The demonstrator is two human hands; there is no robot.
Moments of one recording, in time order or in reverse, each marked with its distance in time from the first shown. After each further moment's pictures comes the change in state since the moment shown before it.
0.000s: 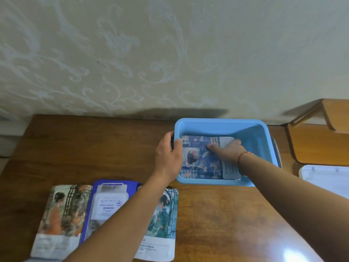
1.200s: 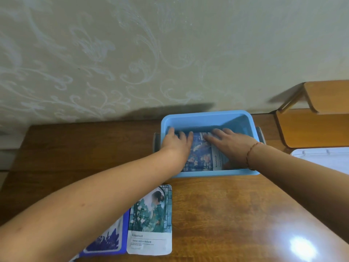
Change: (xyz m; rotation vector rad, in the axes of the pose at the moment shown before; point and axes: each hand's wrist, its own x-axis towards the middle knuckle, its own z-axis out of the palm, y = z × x) left_hand 0.015 0.042 0.042 2.014 -0.616 0.452; right_hand -0.004 0.033 -0.042 -1.118 0.060 -0.889
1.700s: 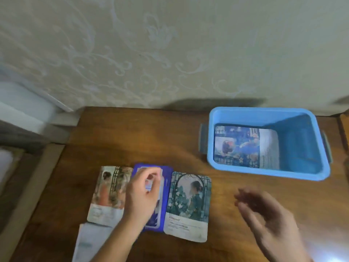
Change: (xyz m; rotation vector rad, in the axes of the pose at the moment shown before) left_hand -0.160 0.013 0.182 -1.507 0.875 -0.643; right_hand -0.100 -0.165 0.046 1.425 0.623 0.332
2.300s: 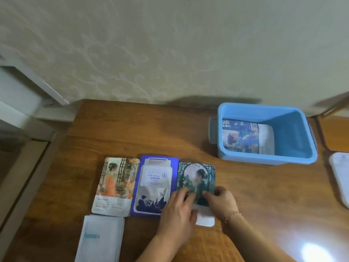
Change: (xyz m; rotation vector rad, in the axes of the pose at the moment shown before) left_hand -0.087 -0.017 0.036 0.277 -0.427 0.209; right_hand 0.004 0.028 0.119 -0.182 -0.091 0.628
